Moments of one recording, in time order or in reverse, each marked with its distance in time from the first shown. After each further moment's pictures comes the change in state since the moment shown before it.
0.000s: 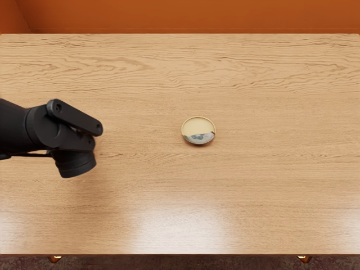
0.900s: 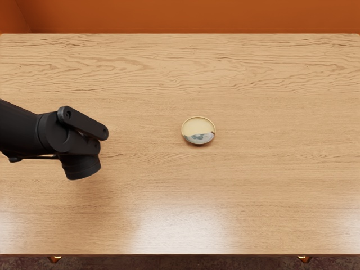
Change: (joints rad) left arm 0.046 -0.044 0.007 0.066 0.015 0.002 0.002; right arm 0.000 0.000 0.000 0.000 0.000 0.000 0.000
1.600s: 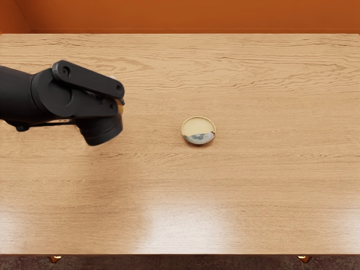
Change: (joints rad) left arm -0.165 0.040 -0.207 0.002 -0.011 -0.006 -0.002; right arm 0.000 0.000 0.000 0.000 0.000 0.000 0.000
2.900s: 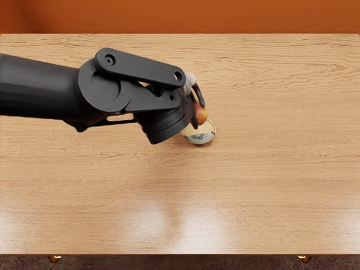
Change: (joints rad) left arm 0.035 -0.120 -0.370 0.081 0.010 -0.056 -0.002; right arm 0.000 0.000 0.000 0.000 0.000 0.000 0.000
